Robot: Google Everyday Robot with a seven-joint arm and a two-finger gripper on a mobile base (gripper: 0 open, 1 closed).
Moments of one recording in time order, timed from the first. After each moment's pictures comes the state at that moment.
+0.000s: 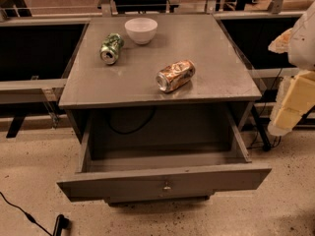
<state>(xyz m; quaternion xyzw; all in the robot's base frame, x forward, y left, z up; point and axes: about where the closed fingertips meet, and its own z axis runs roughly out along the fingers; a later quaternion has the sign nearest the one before) 0.438 -0.215 0.982 -0.60 0.78 -0.04 0.17</state>
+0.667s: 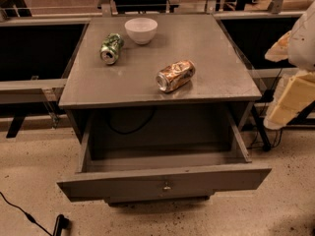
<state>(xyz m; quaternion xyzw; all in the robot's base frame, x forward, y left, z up) 0.438 -0.215 0.982 -0.60 0.78 -0.04 0.17</state>
